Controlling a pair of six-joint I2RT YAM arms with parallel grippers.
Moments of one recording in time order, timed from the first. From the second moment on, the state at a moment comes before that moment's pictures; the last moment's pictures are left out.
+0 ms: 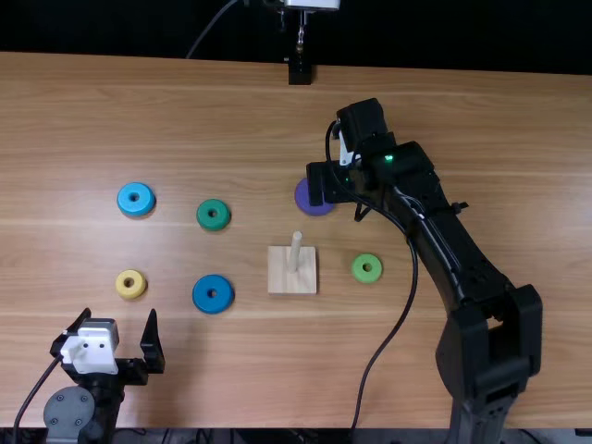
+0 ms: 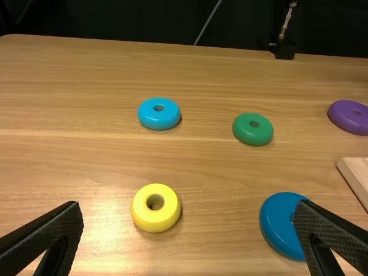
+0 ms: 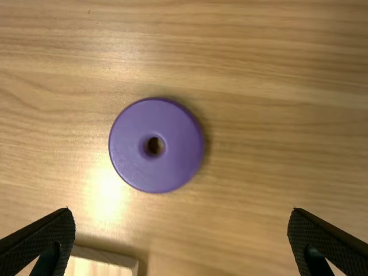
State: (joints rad) left arm -0.04 0.01 0.10 -0.37 0.01 -0.10; right arm 0.36 2.10 1.80 -0.84 -0.03 0.18
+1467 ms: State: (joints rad) left arm -0.04 0.01 0.10 -0.37 0.01 -0.10; right arm 0.41 2.39 2.00 -0.86 0.06 0.19
